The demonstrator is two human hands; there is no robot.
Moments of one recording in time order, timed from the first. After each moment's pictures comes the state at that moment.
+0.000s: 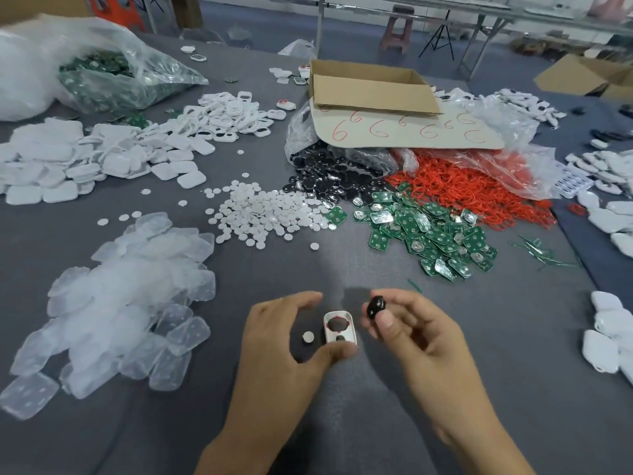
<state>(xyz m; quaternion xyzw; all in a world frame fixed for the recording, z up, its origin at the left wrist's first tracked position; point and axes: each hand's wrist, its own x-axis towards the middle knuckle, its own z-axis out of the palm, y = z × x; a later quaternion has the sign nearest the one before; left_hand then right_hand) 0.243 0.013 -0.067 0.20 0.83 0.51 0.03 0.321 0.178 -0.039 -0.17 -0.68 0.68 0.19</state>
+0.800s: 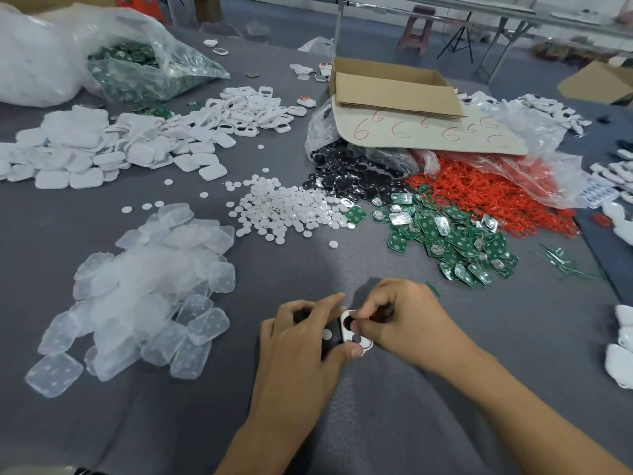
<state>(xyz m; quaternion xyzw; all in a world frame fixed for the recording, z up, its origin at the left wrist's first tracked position) 0.238 0.018 -0.086 0.24 0.90 0.36 0.02 0.261 0.197 -0.037 -0.11 -0.94 0.34 0.00</state>
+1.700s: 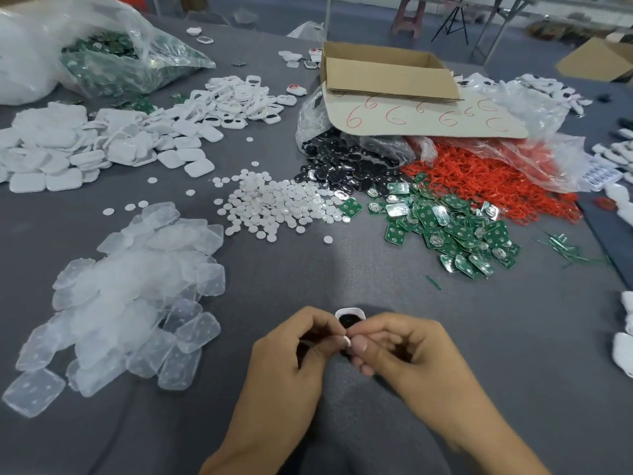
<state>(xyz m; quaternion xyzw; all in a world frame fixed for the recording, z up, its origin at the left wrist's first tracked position) 0.239 0.006 -0.061 0.22 0.78 0.58 0.11 0.307 0.164 -0.037 -0.15 -0.73 0.66 0.02</state>
